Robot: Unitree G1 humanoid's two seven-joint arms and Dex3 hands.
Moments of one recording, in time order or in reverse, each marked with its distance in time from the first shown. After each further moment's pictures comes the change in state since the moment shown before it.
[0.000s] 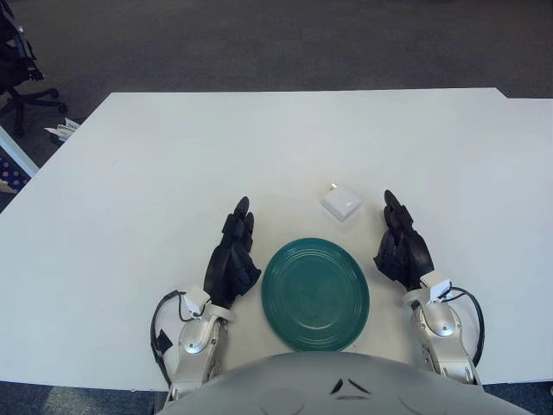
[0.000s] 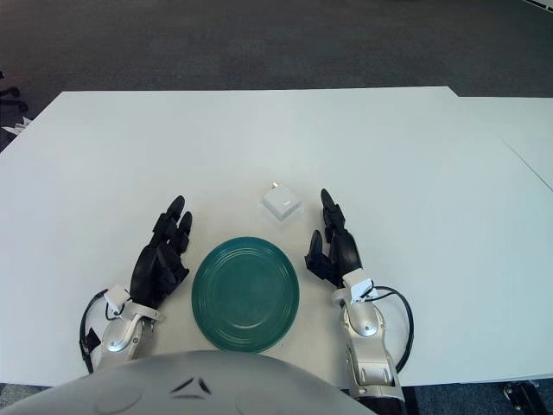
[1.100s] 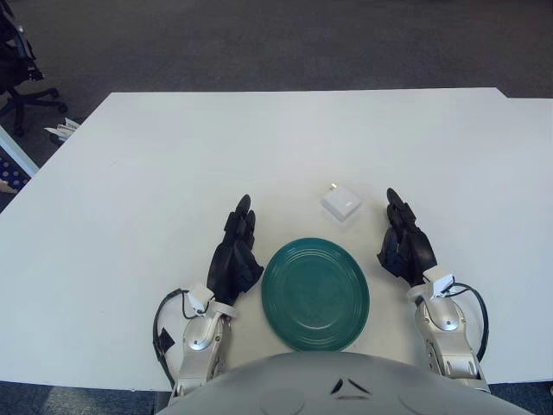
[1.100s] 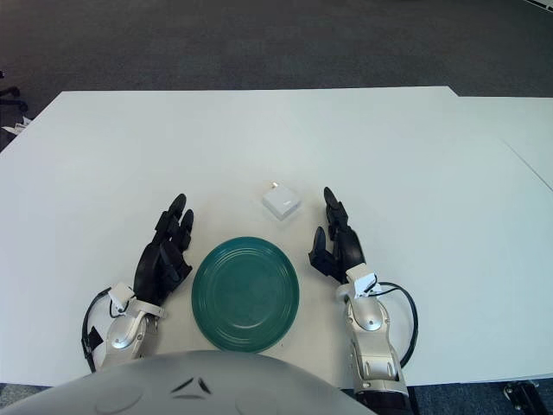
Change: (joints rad) left arm -0.025 -0.016 -0.002 0.009 0.003 0.035 0.015; right arm -0.044 0.006 -0.024 -0.164 -0.082 0.138 -0.062
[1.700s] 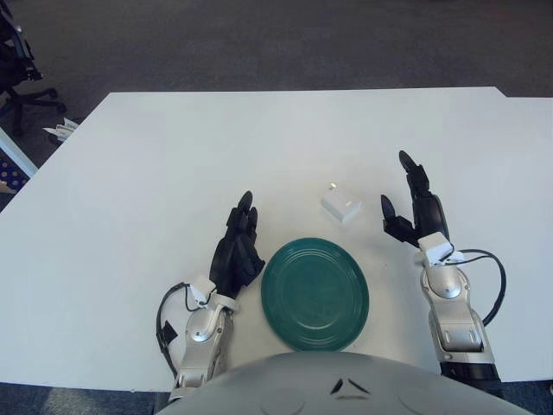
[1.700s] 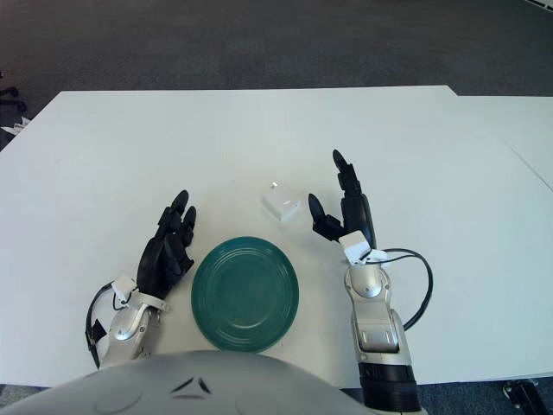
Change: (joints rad) left arm -0.068 -0.001 0.014 0.067 -0.027 0.005 -0.007; right arm -0.318 -0.145 0.087 0.087 -0.437 -0.034 -0.137
